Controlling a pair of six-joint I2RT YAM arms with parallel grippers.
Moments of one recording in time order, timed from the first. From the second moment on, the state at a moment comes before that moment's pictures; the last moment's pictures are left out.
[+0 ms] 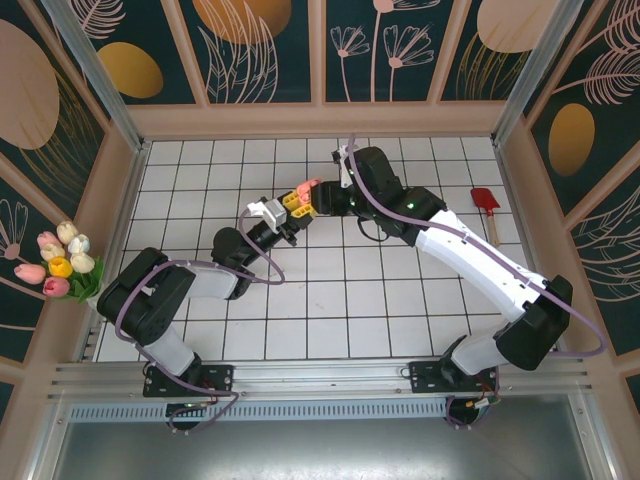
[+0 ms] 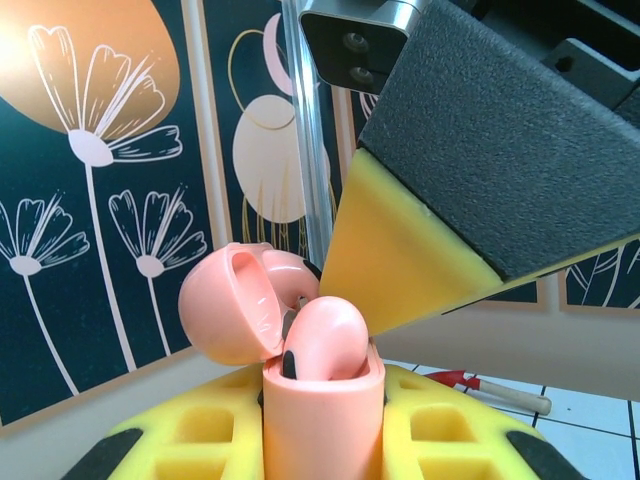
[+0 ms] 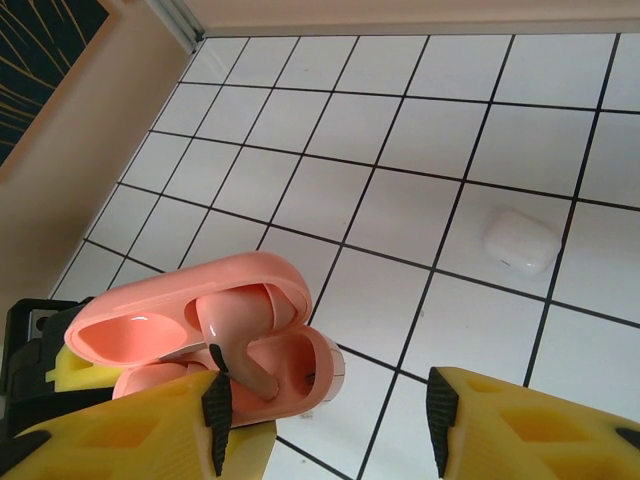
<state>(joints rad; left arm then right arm) -0.59 1.65 0.56 1.50 0.39 -0.06 0.77 1.44 1.42 -0.58 0.02 0.45</state>
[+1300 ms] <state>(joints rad) -0.59 1.64 0.56 1.49 0.42 -0.06 0.68 1.33 1.38 -0.53 -0.05 0.54</state>
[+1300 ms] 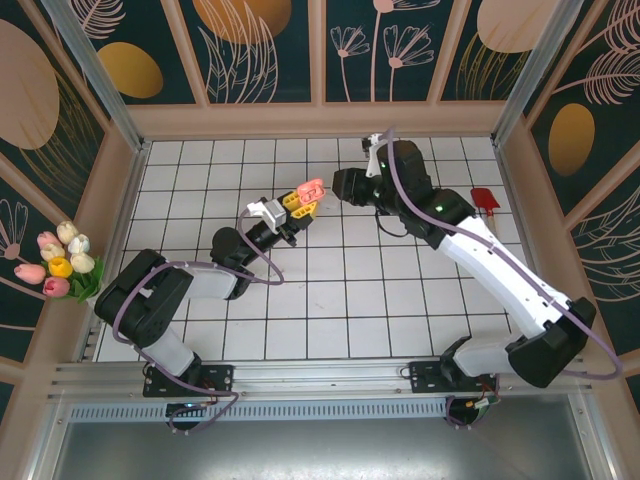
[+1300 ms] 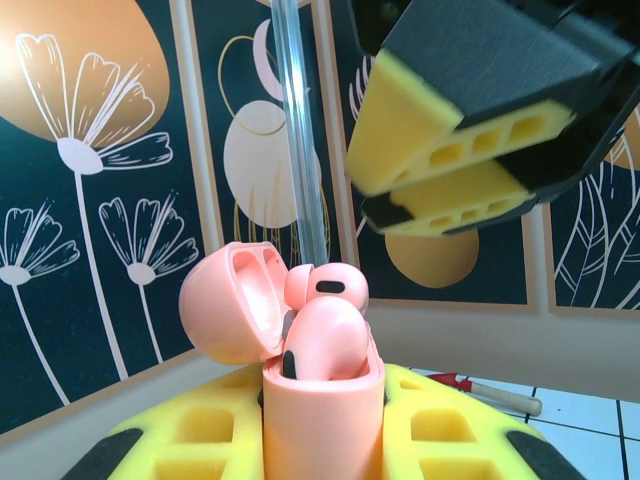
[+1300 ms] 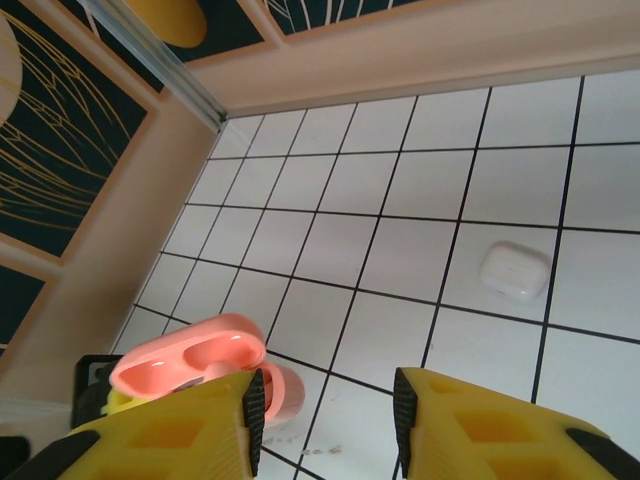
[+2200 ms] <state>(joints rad) -0.59 1.64 0.56 1.48 0.44 -0.06 0.69 1.44 1.46 -0.58 -0.20 0.47</state>
